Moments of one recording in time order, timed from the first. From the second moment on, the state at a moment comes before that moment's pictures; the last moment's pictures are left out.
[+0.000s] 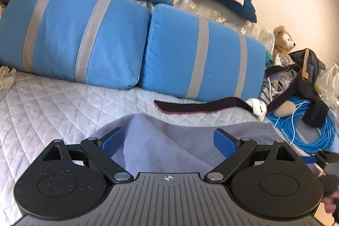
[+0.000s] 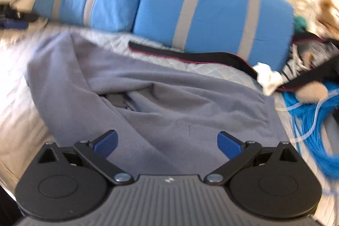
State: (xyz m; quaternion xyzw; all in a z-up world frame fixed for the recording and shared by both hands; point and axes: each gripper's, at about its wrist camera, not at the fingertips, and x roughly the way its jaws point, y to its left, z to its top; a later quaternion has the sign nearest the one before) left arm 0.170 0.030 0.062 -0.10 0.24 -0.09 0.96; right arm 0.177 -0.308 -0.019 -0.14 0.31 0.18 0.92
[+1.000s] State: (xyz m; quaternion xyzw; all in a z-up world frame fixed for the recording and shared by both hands) left arm 0.170 0.020 0.055 -0.13 0.26 -0.09 0.95; right arm 0.218 -0.258 -0.004 -0.09 0.37 0.28 0.88
